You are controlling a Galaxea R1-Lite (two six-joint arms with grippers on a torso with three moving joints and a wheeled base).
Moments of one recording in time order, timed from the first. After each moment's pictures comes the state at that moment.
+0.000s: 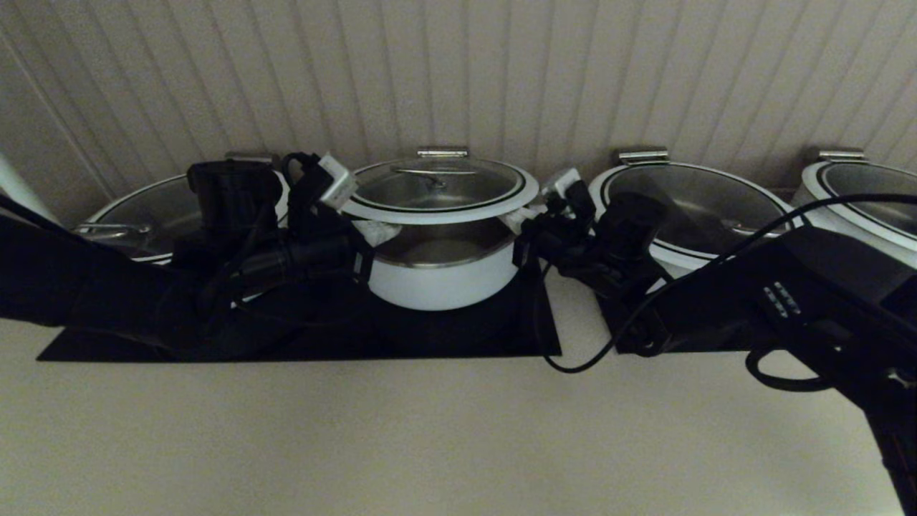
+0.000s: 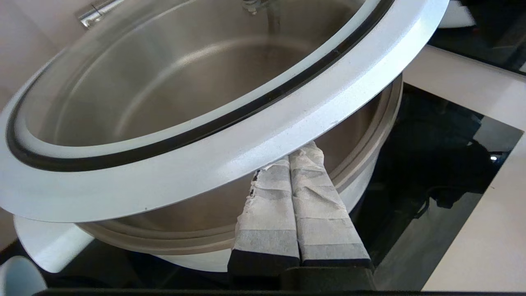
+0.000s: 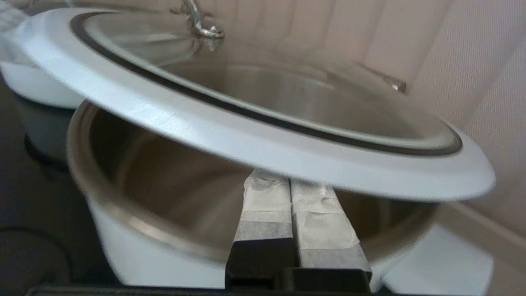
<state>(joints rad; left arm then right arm) -0.26 1.89 -1.04 -0.73 -0.45 0.32 0.45 2.31 -1.39 -1.21 0.36 -0.17</state>
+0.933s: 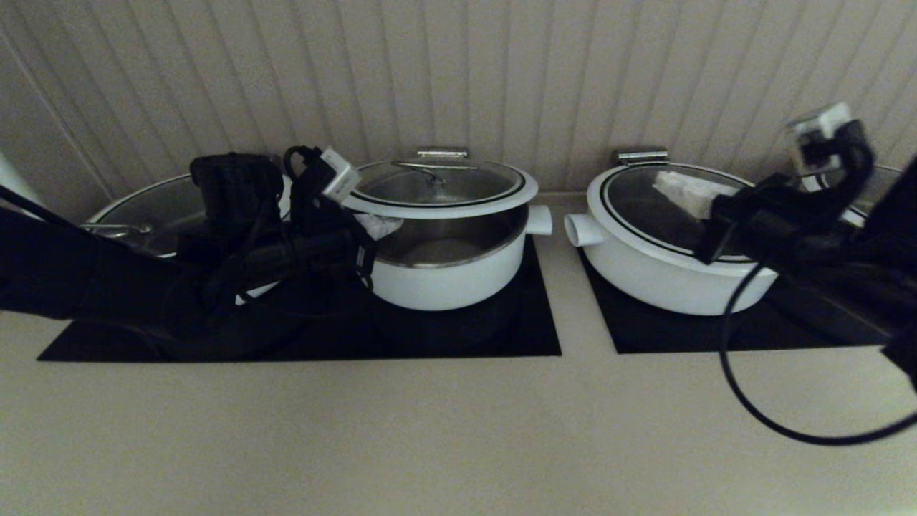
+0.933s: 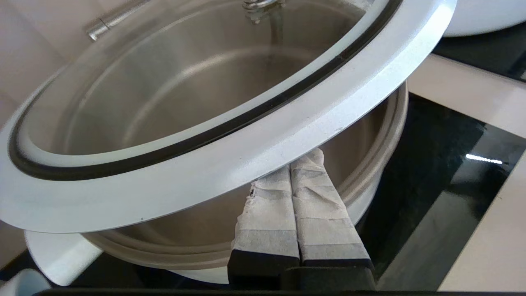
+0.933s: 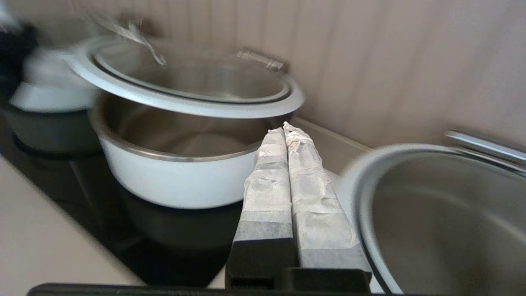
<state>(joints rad) -0.26 1.90 -1.08 -0.73 -0.45 0.32 0.24 1.57 -0.72 -1.06 0.33 -0.11</state>
